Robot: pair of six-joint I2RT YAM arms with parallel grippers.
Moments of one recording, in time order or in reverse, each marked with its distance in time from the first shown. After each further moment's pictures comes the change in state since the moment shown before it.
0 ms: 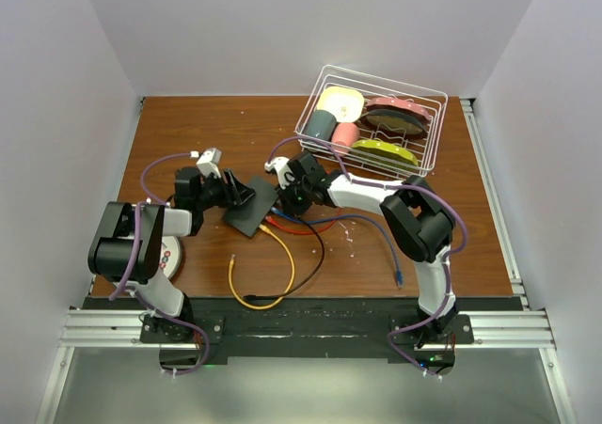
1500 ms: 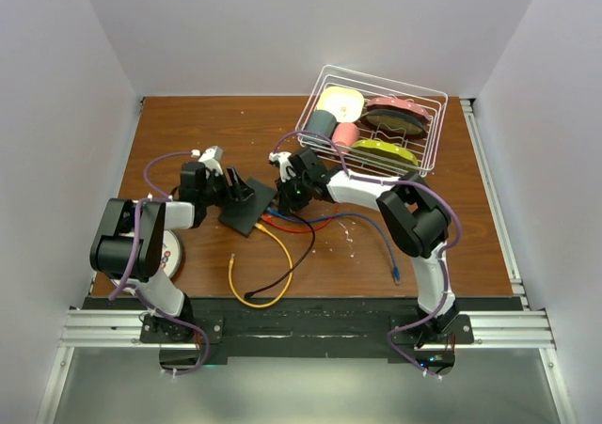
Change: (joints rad) left arm -0.024 0.017 0.090 -0.212 -0.143 -0.010; right arm -0.026 0.054 0.059 -0.002 -0.077 0.188
